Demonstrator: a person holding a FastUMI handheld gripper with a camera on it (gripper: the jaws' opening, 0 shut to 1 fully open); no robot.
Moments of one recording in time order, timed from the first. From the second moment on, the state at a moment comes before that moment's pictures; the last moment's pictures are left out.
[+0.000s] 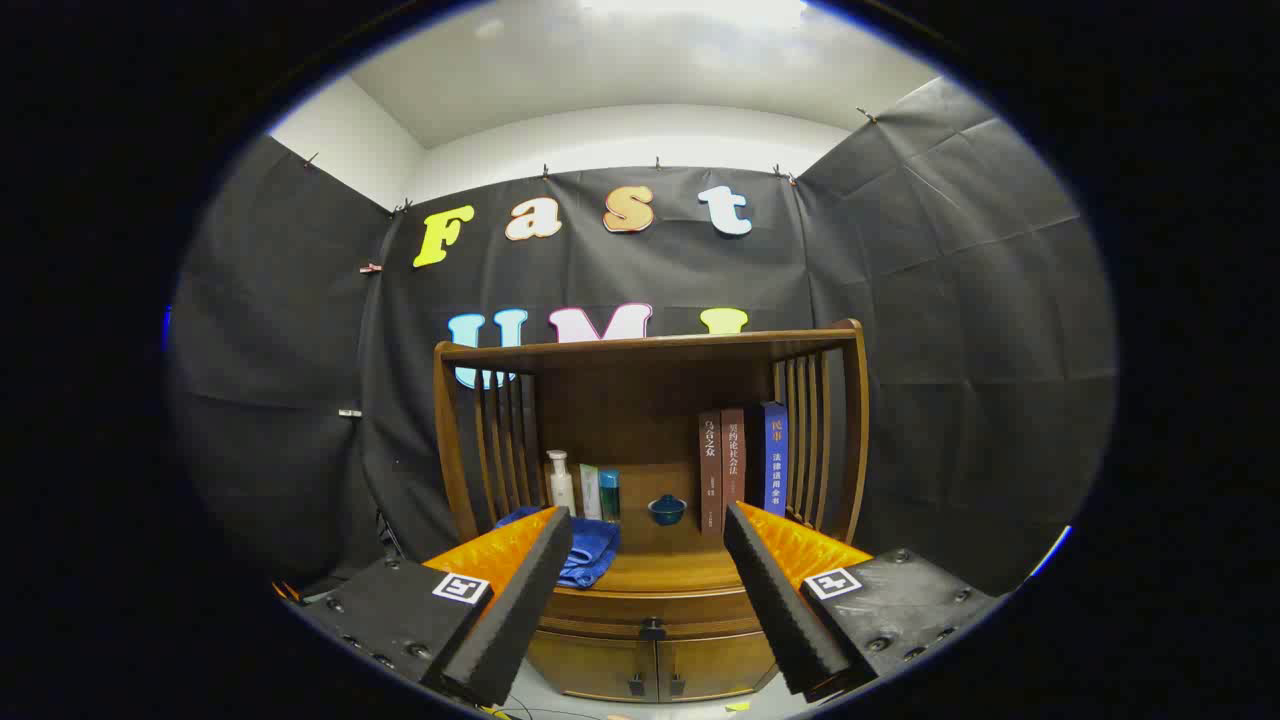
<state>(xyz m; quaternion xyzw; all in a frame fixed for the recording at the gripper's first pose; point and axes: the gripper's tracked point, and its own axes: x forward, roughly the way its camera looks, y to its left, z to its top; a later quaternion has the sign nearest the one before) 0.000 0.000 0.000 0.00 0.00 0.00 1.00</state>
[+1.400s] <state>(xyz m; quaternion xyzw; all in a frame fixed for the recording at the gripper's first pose) 0.024 -0.004 -0.032 0.00 0.03 -0.02 1.00</state>
